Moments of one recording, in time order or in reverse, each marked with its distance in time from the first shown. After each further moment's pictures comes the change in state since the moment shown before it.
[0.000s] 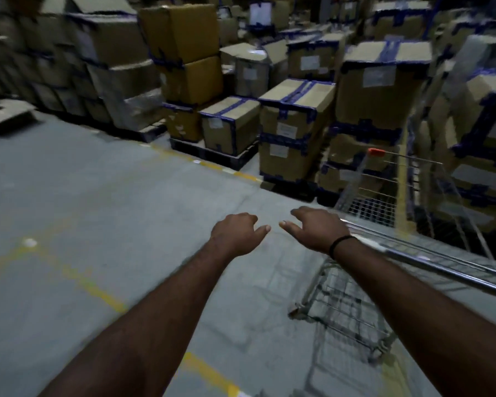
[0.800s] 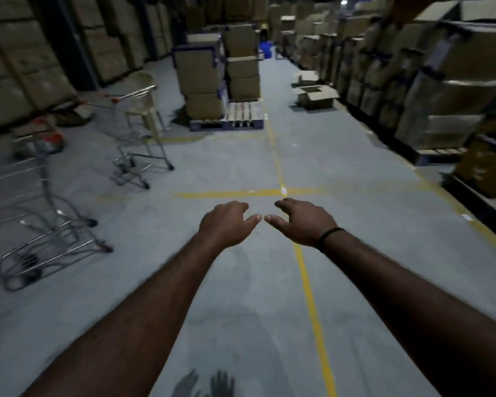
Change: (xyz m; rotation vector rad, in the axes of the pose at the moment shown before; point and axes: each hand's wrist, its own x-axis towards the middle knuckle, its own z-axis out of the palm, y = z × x) left_hand -0.408 -0.468 -0.114 -0.082 0.413 -1.056; right_hand -0.007 -0.672 0.058 0.089 -0.103 -1.138
